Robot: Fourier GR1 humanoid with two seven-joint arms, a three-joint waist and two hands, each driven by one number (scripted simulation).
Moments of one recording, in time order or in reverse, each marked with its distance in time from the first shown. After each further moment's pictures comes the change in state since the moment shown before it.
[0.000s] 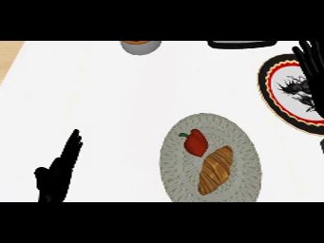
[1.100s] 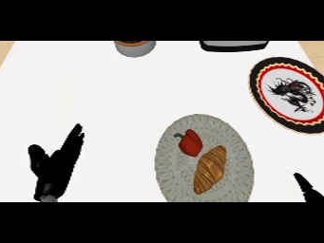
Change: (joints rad) left arm -0.017 0.006 0.010 -0.142 0.094 -0.010 0.296; right arm 0.846 0.185 0.017 -0.537 0.555 -0.815 0.026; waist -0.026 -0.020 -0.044
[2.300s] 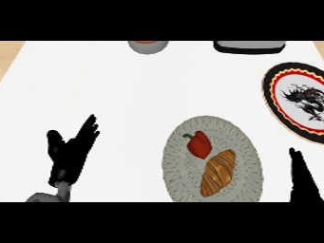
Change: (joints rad) left arm -0.097 -0.047 -0.021 0.035 -0.037 -0.015 0.056; right arm -0.133 0.077 0.433 -0.202 0.868 0.567 1.109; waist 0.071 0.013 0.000
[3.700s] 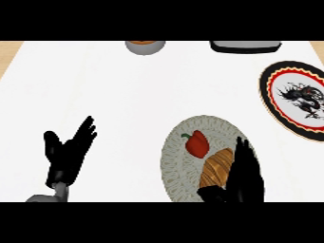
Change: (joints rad) left arm 0.019 -0.045 0.076 0.002 -0.055 -0.059 0.015; right arm -0.214 0.225 0.035 0.436 0.107 0.032 0.049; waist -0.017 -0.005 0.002
